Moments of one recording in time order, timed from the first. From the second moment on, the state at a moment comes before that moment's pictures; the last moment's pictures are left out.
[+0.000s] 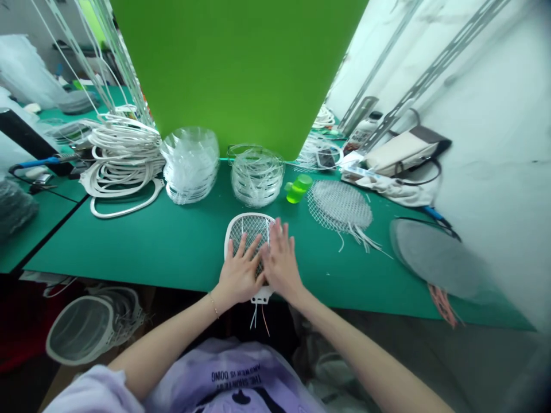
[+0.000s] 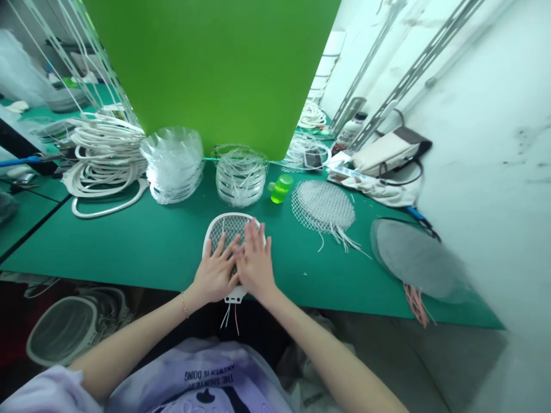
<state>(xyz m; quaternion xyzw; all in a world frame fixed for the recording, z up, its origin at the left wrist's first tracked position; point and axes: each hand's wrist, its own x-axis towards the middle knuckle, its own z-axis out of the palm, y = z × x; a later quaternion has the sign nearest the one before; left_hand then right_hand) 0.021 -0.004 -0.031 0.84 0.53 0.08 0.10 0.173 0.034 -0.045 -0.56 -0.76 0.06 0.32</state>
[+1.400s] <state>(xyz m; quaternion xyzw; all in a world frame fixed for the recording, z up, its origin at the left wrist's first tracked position) 0.034 -0.014 -0.026 0.81 0.54 0.10 0.19 0.192 0.137 -0.005 -0.64 -0.64 0.07 0.42</state>
